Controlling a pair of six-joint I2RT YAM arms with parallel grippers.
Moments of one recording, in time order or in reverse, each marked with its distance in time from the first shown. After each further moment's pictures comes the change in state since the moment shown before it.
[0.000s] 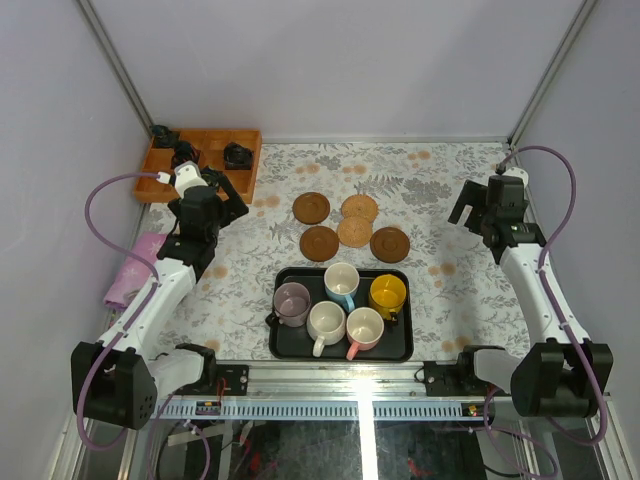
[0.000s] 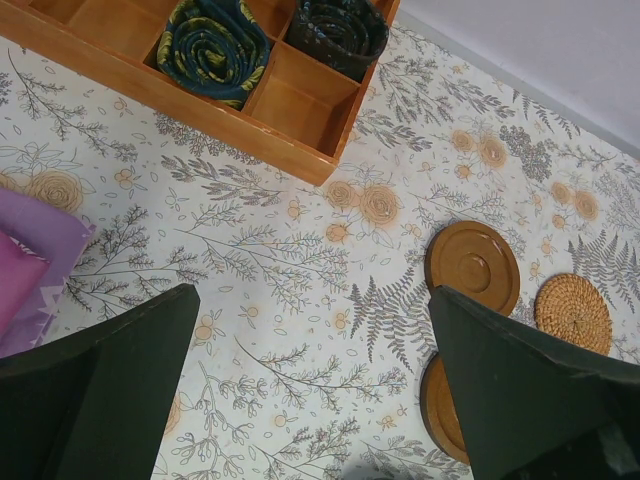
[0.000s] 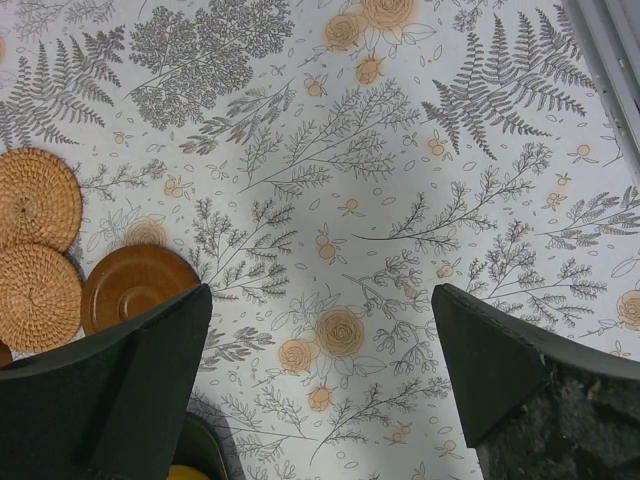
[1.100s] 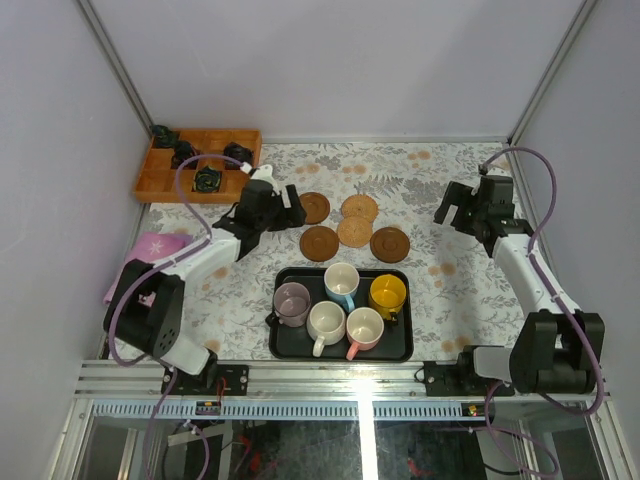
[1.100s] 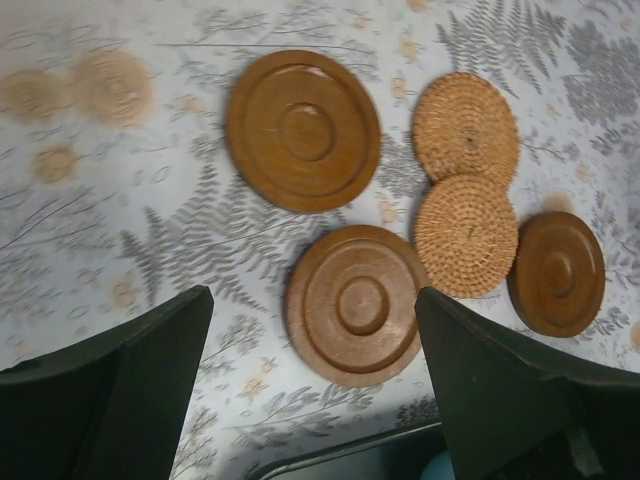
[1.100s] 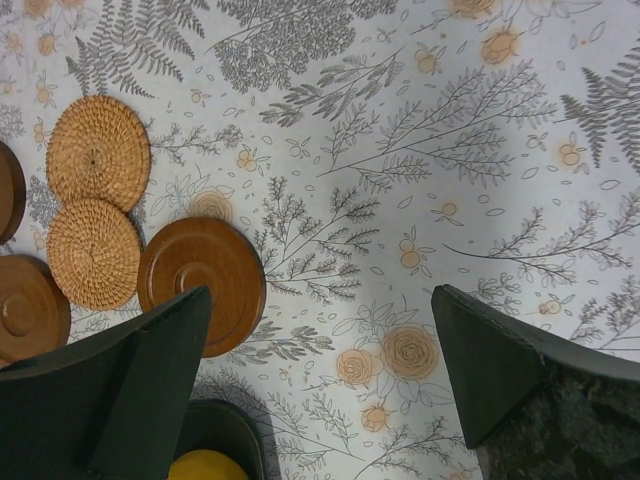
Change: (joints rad) left arm -0.186 0.387 0.086 0.165 0.302 0.039; right arm 0.000 0.092 -0.040 0.128 -0.210 0.001
